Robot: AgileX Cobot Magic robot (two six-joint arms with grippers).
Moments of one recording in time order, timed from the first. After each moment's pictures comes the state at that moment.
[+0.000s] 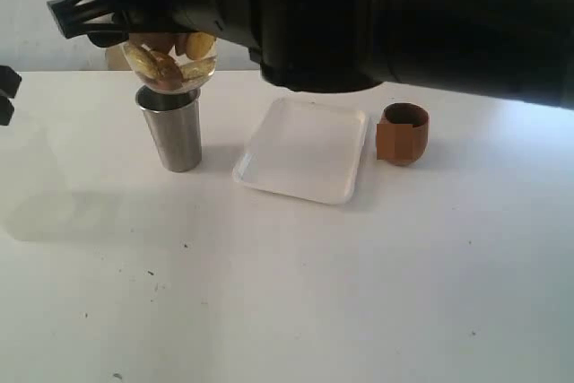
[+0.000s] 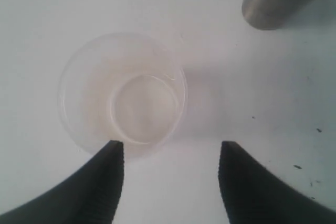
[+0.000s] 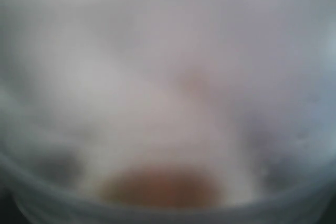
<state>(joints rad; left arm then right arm) -0.06 1.43 -1.20 -0.04 0.91 0.15 0.86 1.62 -1.40 1.77 -0.34 -1.79</state>
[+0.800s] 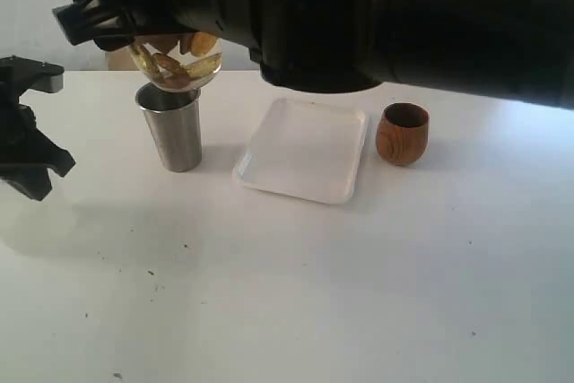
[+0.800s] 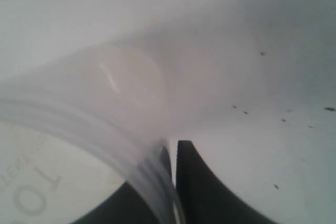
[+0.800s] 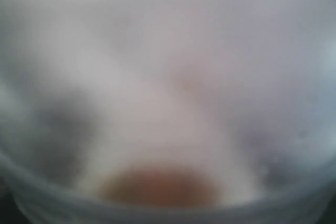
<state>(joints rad) -0.09 1.78 -1.27 -0.12 1.02 0.39 0.86 1.62 -1.40 1.77 -0.34 -1.85</state>
